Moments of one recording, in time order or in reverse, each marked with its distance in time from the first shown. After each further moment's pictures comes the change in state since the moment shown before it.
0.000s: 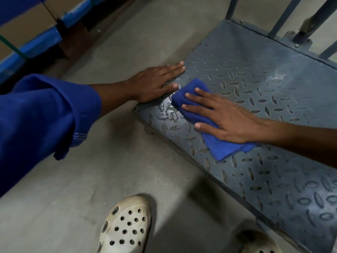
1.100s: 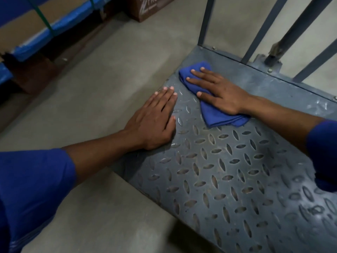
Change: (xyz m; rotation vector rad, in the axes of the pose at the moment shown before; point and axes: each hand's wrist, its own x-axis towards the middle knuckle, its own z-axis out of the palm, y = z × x) left_hand 0.058 0.042 0.038 0.037 0.172 -0.110; right_hand 0.048 0.161 -0.022 0.072 0.060 0.300
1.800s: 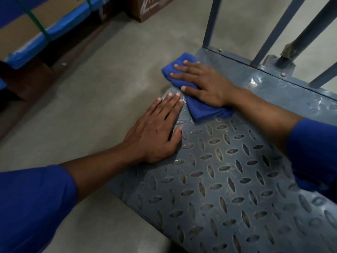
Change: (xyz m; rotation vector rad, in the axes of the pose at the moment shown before) left_hand 0.010 -0.007 0.010 0.036 0.029 0.035; right_hand 0.072 0.004 0.003 -0.034 0.032 -0.109
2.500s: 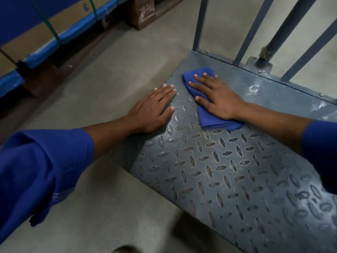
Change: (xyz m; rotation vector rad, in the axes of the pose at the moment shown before) left_hand 0.013 -0.018 -0.014 -0.152 -0.104 -0.017; right_hand -0.093 -0.033 -0.005 -0.005 0.027 0.251
